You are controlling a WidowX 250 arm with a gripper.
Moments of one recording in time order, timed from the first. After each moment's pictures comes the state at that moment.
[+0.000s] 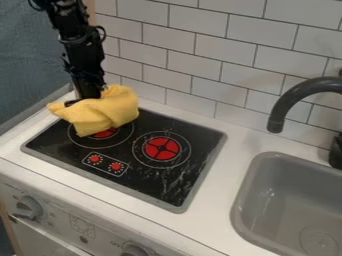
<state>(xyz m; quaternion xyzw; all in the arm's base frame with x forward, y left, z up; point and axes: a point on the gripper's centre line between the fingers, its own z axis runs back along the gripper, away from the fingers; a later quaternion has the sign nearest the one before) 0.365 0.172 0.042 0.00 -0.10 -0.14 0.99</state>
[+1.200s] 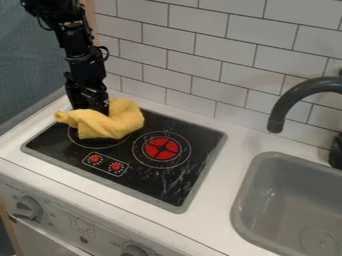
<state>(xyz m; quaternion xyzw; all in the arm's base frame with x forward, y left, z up) 0.367 0.167 0.014 -0.03 -0.05 -0.14 0.99</state>
